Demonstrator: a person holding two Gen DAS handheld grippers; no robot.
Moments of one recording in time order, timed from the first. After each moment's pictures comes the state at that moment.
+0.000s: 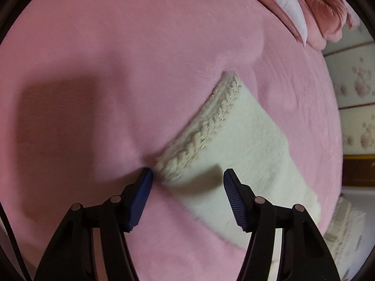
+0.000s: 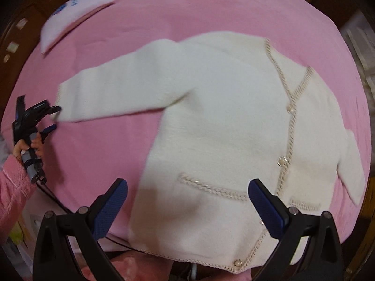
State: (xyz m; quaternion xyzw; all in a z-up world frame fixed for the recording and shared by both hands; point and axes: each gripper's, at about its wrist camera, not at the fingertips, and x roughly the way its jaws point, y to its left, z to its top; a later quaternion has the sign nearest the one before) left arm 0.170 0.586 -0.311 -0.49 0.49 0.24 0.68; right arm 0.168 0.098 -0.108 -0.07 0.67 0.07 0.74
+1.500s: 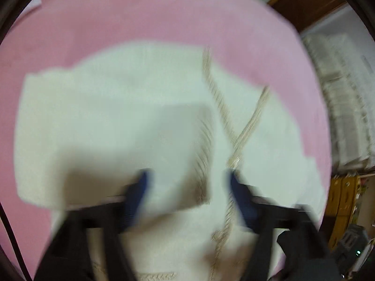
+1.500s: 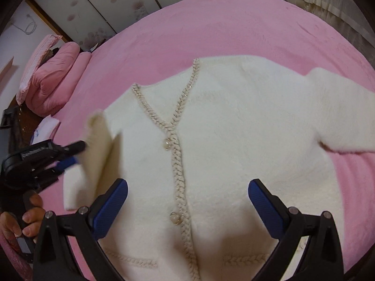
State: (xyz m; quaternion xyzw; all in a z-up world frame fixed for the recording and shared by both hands) left arm 0.355 0.068 -0.239 -0.19 0.63 -0.06 0.75; right arm 0.203 -0.190 -0.172 0.19 0.52 0.00 0.83
